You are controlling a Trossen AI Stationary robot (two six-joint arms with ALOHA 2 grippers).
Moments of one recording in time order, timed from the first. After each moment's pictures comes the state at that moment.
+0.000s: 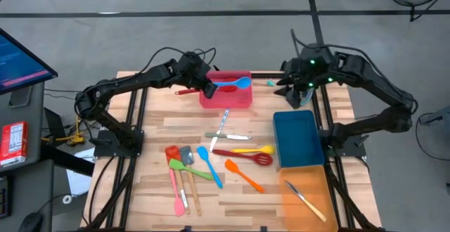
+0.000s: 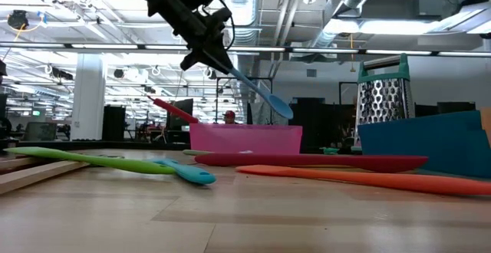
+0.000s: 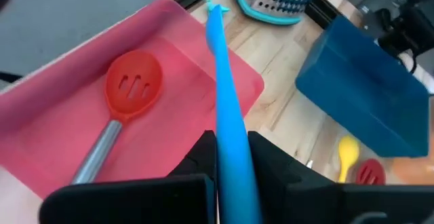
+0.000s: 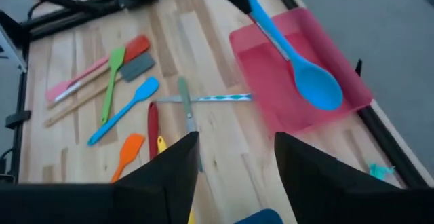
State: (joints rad) left arm 0.52 1.53 1.21 -0.39 0.15 -0.34; right arm -0.38 1.20 1.55 -1.11 -0.14 0.03
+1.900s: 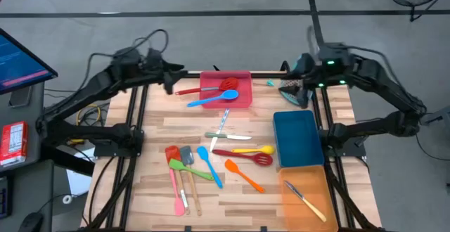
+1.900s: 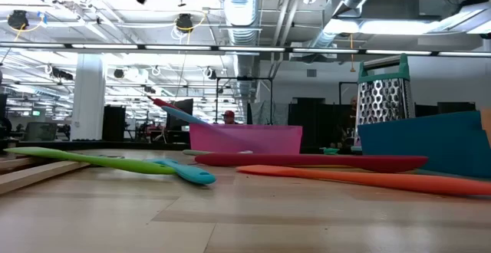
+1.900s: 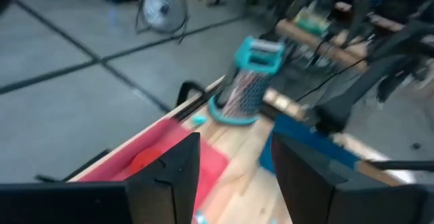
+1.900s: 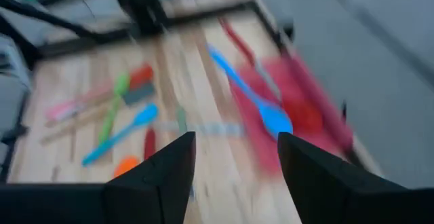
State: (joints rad) left arm 0.52 0.96 1.15 -0.43 0.05 -0.30; right arm -0.39 1.09 1.51 -1.00 -0.14 -0.05
